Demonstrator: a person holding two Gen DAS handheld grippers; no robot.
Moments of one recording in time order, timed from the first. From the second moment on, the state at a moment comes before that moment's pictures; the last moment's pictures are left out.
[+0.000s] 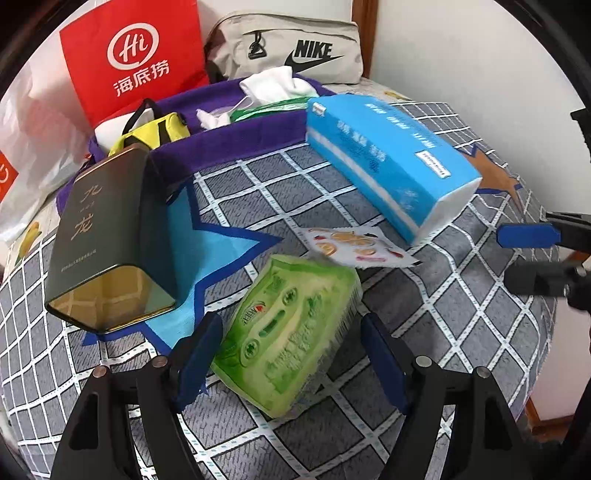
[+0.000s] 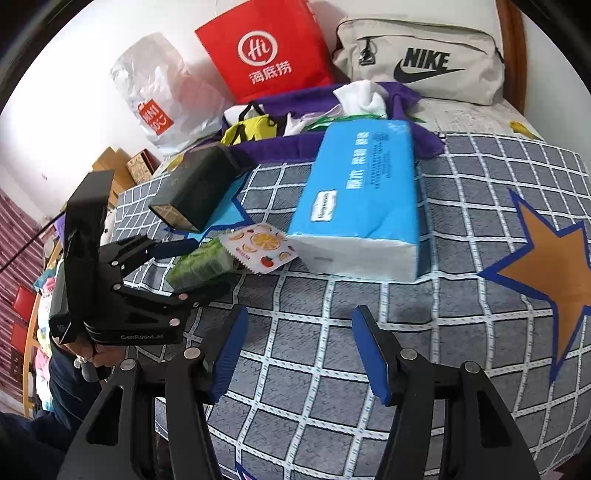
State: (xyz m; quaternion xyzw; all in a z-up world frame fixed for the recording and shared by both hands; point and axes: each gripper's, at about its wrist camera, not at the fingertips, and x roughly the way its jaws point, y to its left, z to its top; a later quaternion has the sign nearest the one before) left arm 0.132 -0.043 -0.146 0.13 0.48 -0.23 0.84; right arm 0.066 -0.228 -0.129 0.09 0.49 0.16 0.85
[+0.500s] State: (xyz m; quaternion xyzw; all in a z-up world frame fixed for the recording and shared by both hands) left arm 0.114 0.018 -0.131 0.04 0.48 -0.21 0.85; right arm 0.066 -0.182 -0.129 0.04 0.49 0.19 0.85
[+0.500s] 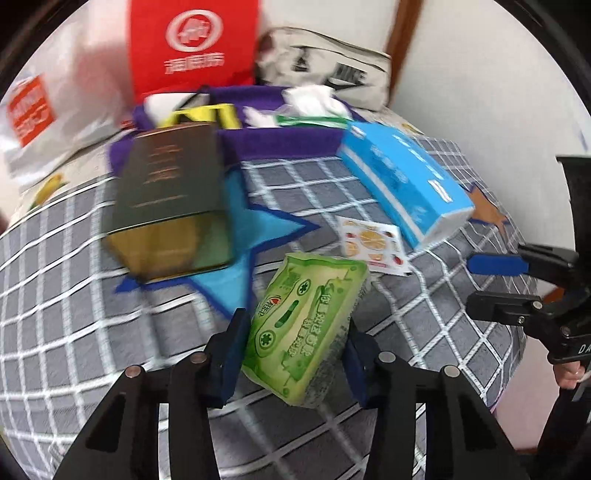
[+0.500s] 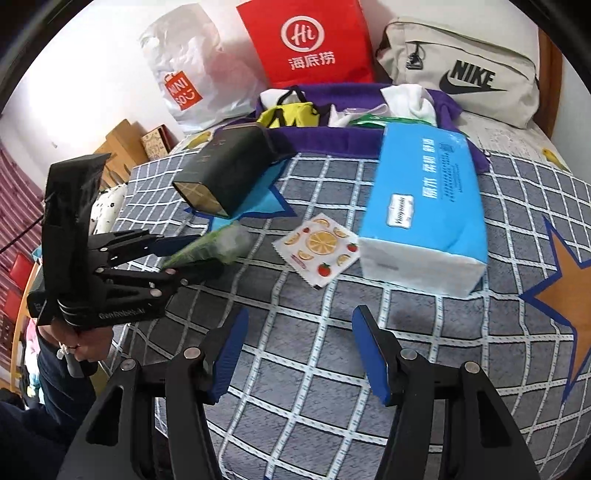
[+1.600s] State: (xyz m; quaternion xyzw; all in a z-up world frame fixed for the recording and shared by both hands) left arm 0.116 0.072 -0.140 -0.05 0.48 -0.16 0.86; right arm 0.091 -0.094 -0.165 -0.15 0.43 0.17 0.87
